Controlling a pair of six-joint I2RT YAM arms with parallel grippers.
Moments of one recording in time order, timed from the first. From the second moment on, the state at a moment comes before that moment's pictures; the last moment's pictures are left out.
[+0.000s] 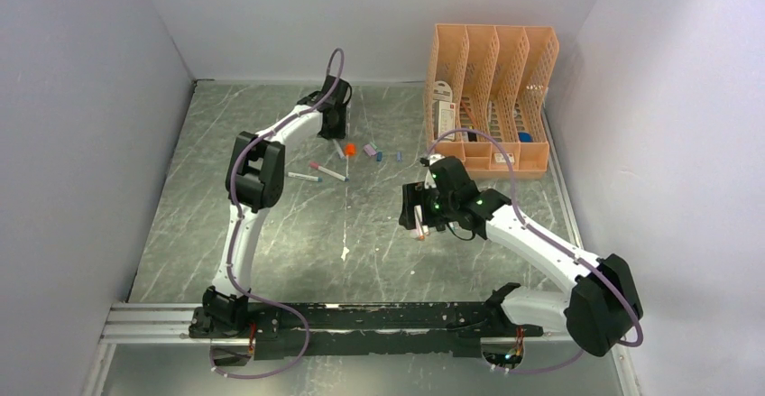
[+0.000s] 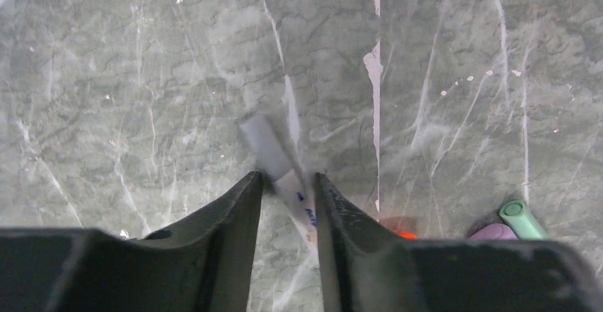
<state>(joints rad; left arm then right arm) -0.42 2.41 2.00 -0.54 -0.20 -0.28 0.61 1.18 0.77 -0.45 -0.10 0.39</state>
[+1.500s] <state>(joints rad) -0.36 1.80 1.52 -0.56 0.36 -0.25 0.55 1.15 0.94 -0.61 0.02 0.35</state>
